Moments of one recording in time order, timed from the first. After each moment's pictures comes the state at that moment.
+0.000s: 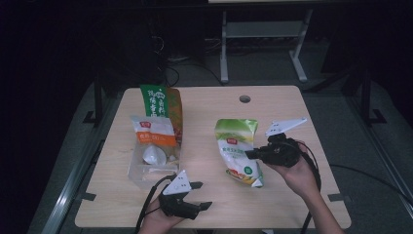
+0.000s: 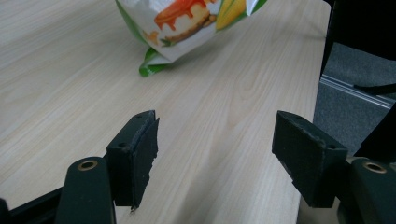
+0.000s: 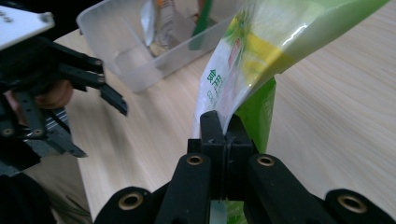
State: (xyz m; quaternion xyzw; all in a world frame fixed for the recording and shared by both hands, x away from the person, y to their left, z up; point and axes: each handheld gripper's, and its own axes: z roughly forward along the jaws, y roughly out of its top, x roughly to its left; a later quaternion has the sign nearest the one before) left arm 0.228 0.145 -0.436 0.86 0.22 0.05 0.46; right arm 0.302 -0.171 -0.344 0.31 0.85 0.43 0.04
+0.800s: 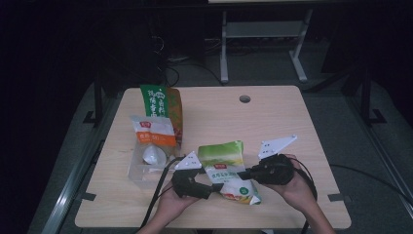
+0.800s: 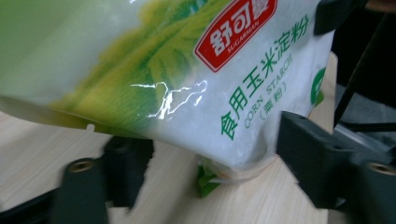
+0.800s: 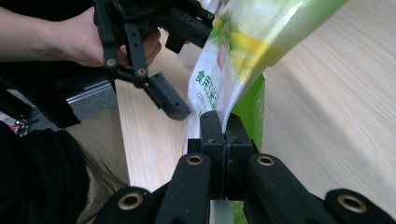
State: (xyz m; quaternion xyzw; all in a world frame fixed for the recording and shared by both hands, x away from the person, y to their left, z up) left arm 0.275 0.116 -0.427 0.83 0.27 0.00 0.49; right arm 0.273 -0.158 -0.366 0.22 0.87 0.44 -0.01
